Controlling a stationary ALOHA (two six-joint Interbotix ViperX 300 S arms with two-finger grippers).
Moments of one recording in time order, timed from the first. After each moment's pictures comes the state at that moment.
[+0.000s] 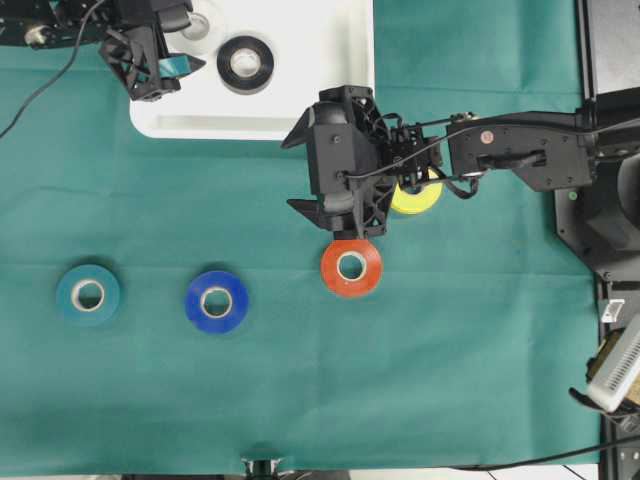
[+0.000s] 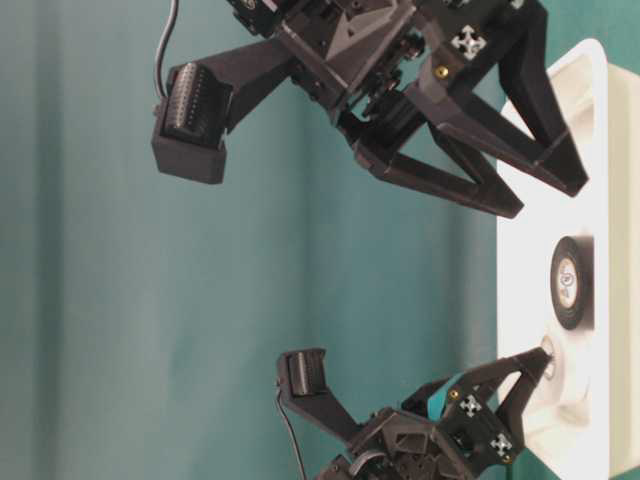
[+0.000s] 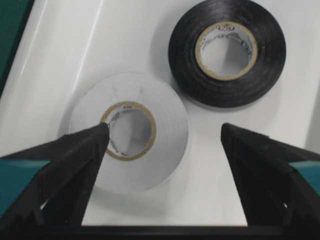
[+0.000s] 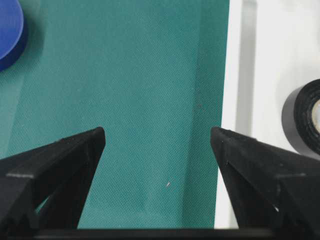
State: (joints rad) left arm 0.46 0.04 0.74 -0.03 -0.01 0.25; right arm -0.01 -0.04 0.66 -0.30 0.11 0.26
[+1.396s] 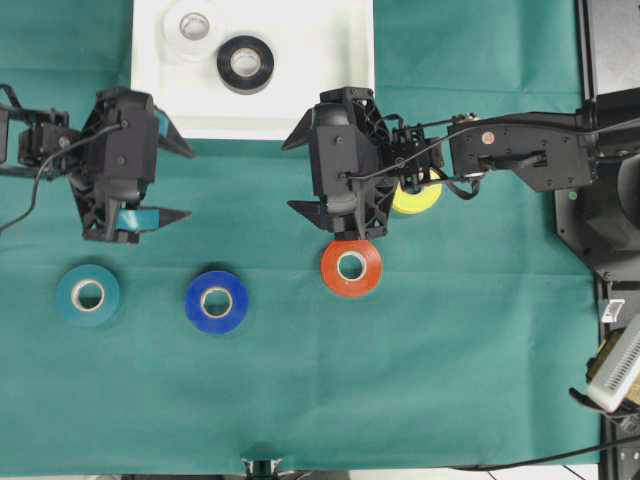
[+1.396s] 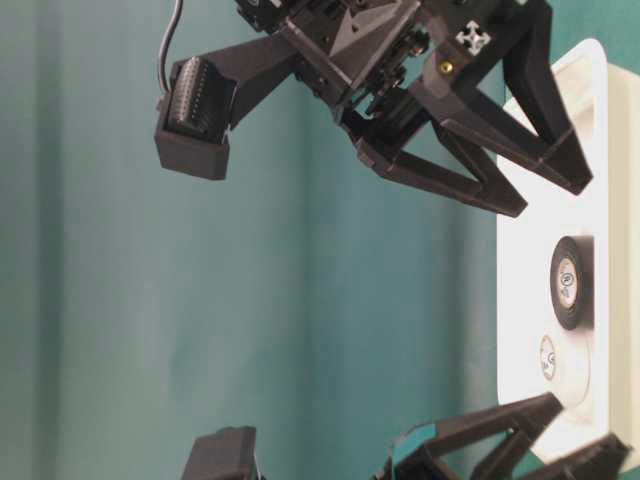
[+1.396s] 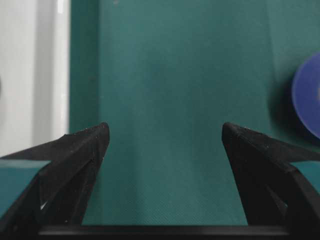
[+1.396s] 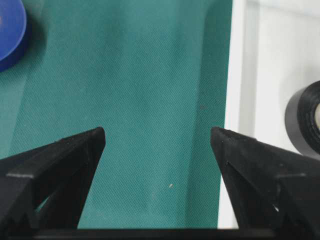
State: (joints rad) left arm 0.00 -0.16 0.89 -0.03 -0.01 0.13; right arm -0.01 -0.04 0.67 -0.30 0.08 0.26
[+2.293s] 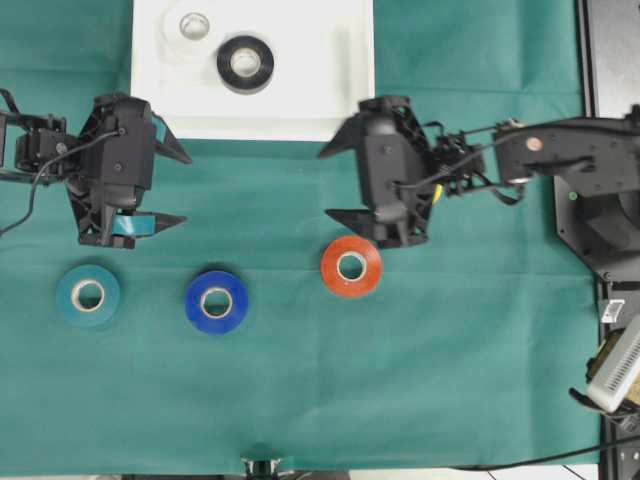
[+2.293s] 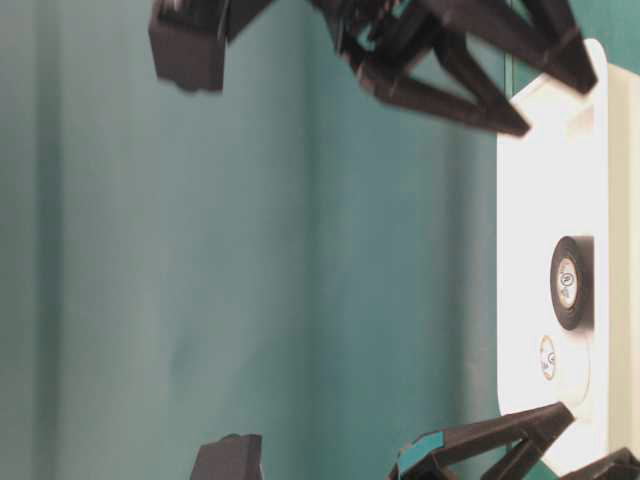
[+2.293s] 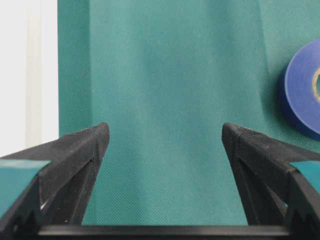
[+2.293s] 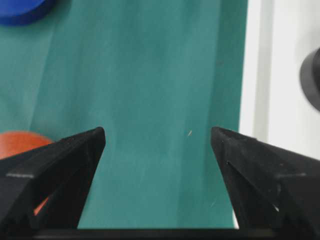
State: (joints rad) left arm -0.01 -0.17 0.90 -0.03 -0.01 0.13; right arm 0.02 -0.18 0.83 -0.30 0.07 0.27
